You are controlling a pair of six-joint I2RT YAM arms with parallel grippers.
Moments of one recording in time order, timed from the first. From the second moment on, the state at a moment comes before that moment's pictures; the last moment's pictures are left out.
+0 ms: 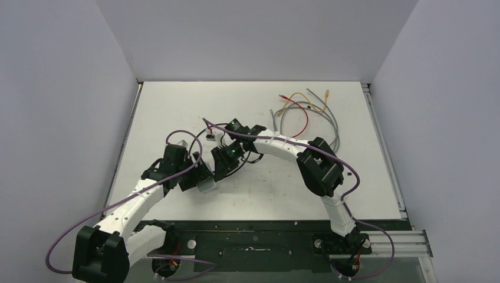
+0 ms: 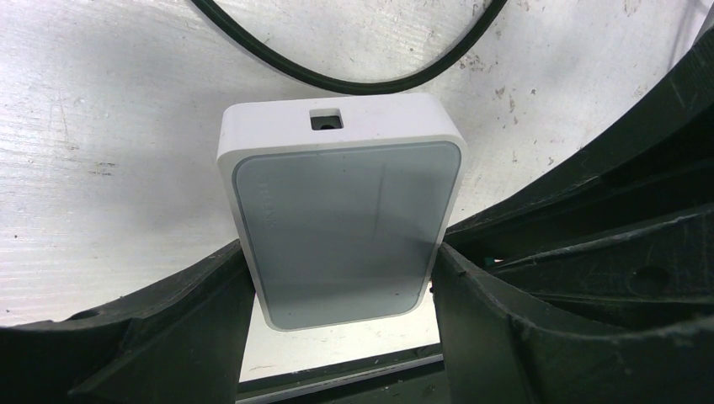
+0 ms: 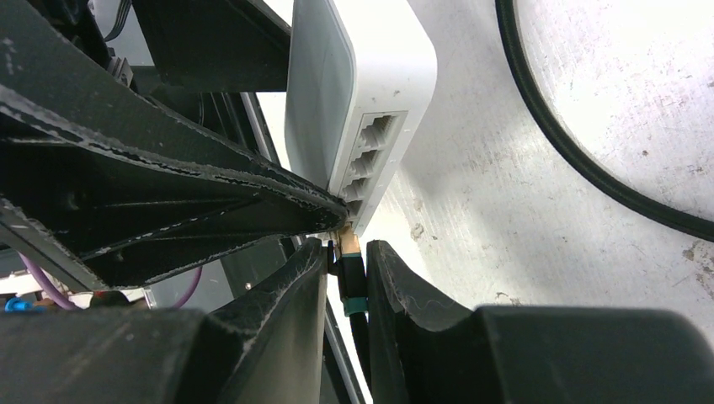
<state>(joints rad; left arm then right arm) -0.29 1.03 0.57 -0.50 0.14 -0.75 0.85 2.14 1.65 -0.55 -0.77 0.19</state>
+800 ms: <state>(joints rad) -0.30 1.01 0.59 -0.49 0.15 -0.76 0.80 2.10 1.61 -0.53 -0.82 0.16</state>
